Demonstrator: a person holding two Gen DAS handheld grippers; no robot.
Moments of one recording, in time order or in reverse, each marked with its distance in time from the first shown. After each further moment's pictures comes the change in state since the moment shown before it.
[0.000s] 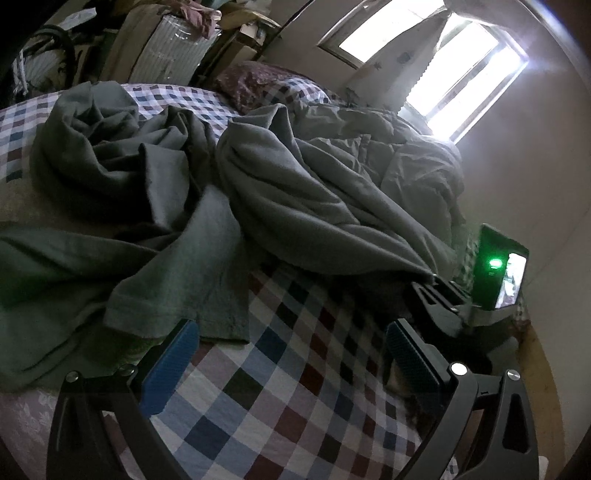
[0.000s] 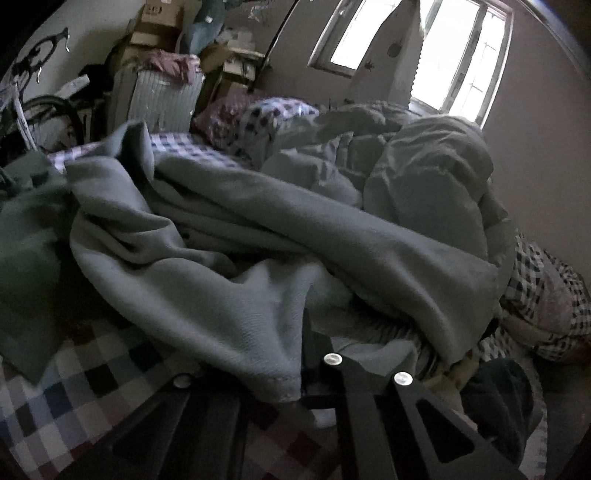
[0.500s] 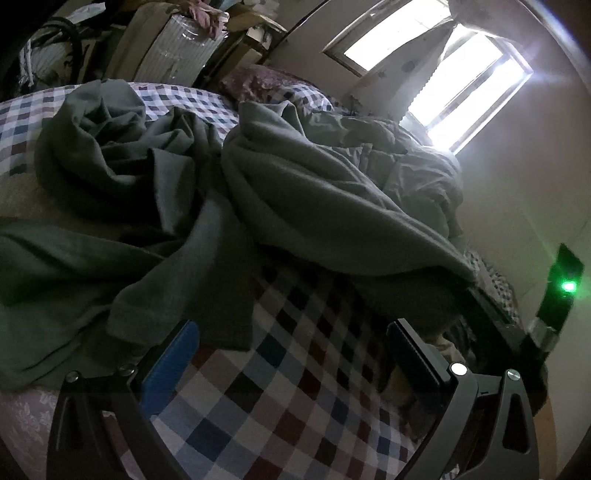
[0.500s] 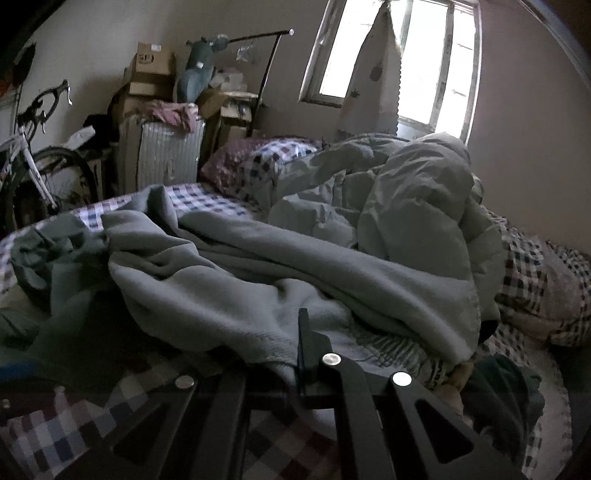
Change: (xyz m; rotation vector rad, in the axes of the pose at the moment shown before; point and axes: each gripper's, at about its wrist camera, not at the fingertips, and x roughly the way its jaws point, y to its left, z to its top) left arm -0.004 0.006 0.003 -0.035 -0.020 -0.025; right arm -0.064 -0.015 0.014 0.115 -0.127 0.069
